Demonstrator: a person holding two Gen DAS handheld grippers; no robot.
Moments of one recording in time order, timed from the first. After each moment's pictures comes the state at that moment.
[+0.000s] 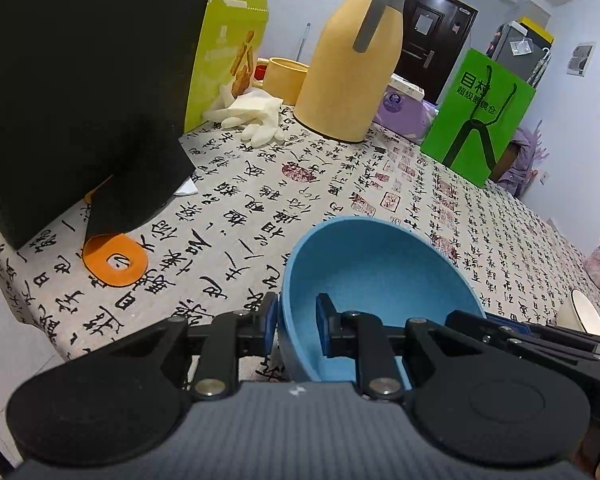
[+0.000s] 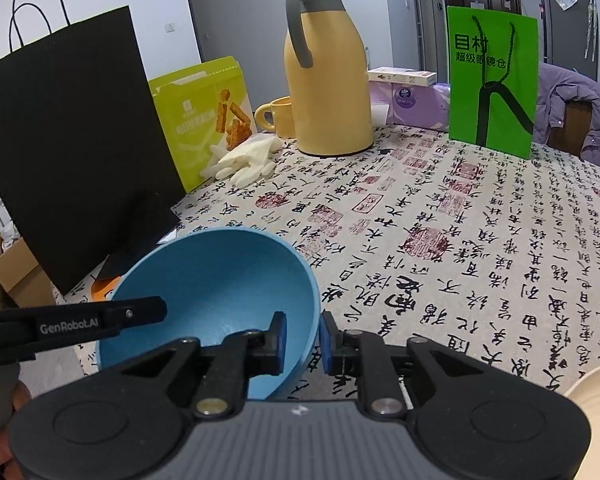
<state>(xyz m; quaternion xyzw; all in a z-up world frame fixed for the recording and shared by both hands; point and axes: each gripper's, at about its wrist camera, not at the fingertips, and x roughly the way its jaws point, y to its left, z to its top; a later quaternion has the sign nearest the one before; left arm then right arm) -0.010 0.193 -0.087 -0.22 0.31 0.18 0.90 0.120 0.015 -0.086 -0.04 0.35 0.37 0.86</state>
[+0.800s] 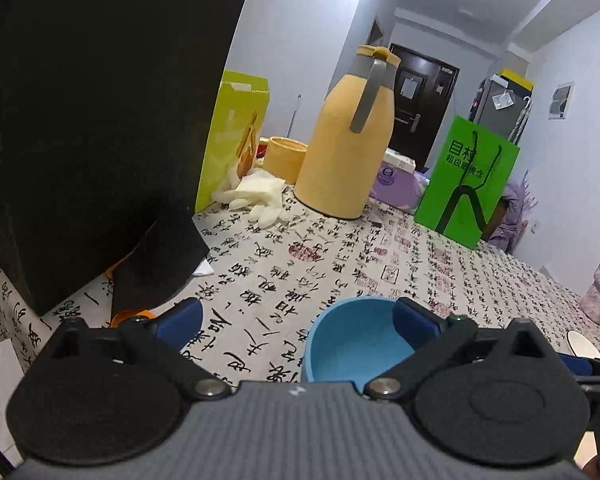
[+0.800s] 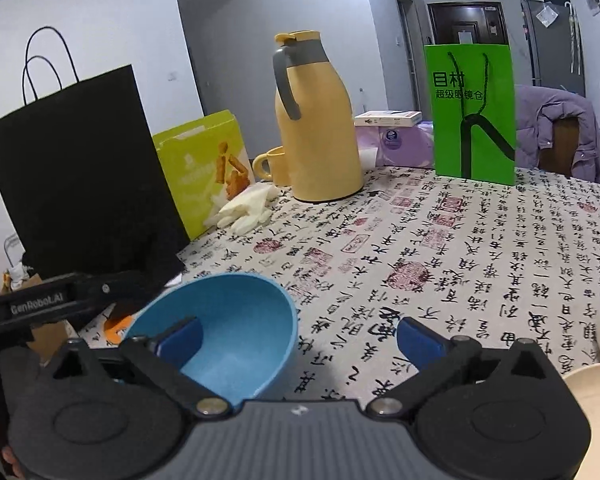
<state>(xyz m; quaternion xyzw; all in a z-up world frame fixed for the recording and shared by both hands) -0.033 0.205 -0.067 -0.19 0.20 0.20 0.94 0.110 -0.020 -0.072 0.00 0.29 0.37 0.88</state>
